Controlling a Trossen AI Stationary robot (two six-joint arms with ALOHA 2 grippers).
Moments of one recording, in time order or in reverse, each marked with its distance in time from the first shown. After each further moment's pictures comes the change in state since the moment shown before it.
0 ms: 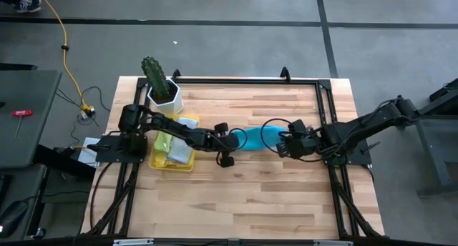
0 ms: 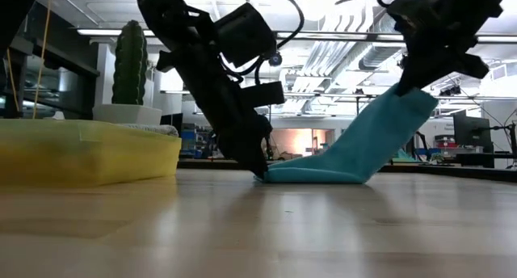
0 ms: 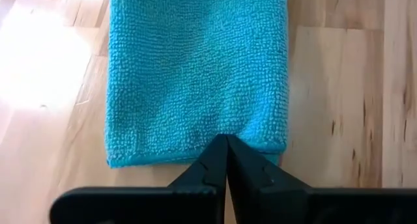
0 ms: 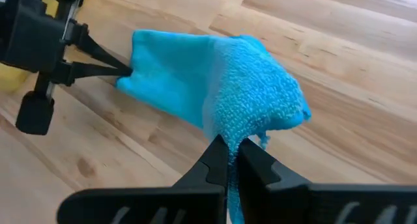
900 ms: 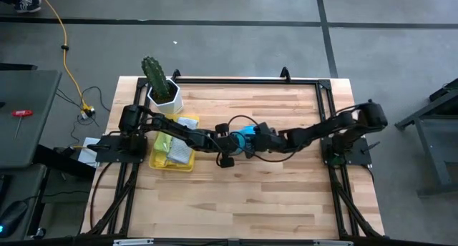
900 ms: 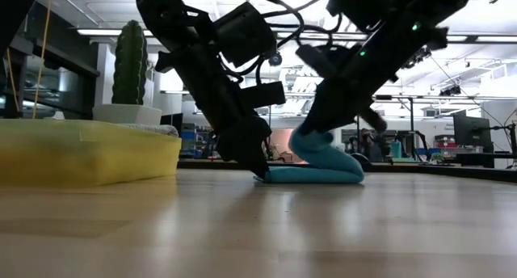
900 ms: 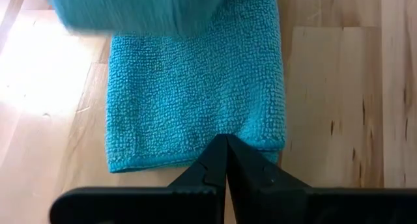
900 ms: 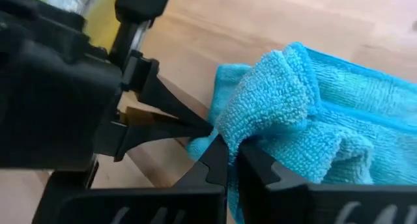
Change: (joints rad) left arm -0.012 0.003 -0.003 0.020 -0.017 0.035; right arm -0.191 0.497 0.000 0.826 -0.112 -0.325
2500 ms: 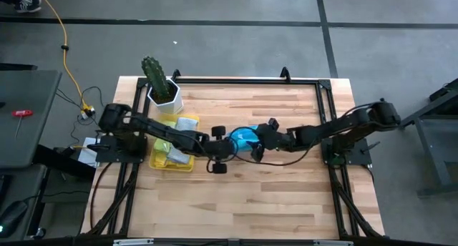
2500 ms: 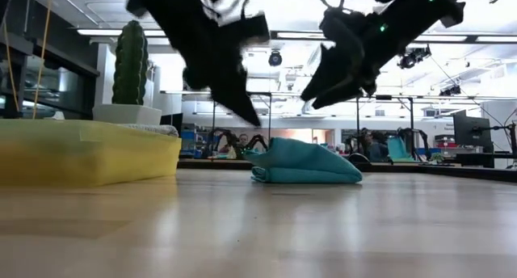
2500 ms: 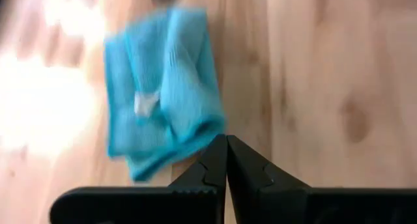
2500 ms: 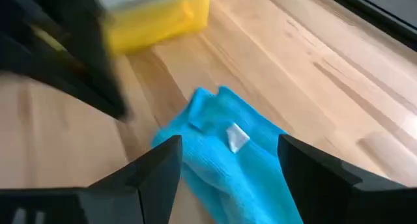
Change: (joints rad) left arm -0.102 -0.217 -0.002 -0.158 -0.020 0.040; right arm 0.026 -0.153 -0.010 -0.056 0.059 -0.518
